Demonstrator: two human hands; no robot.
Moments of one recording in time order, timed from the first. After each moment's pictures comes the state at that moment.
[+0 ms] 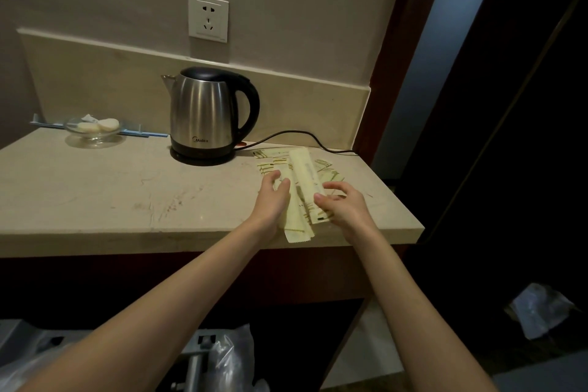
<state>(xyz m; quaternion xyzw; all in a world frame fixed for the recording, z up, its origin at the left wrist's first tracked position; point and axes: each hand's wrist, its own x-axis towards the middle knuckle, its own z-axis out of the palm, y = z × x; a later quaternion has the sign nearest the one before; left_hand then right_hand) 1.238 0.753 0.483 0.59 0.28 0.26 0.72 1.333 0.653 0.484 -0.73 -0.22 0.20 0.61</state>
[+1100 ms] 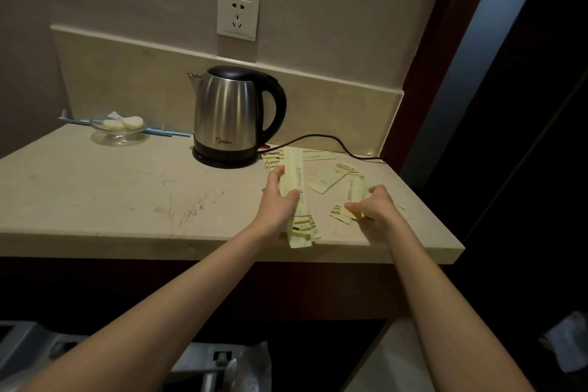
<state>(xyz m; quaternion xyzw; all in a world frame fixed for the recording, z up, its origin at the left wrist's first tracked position) 1.233 0.797 0.466 0.62 0.25 0.29 0.68 1.396 0.690 0.475 -0.84 -0.16 0.19 0.48</state>
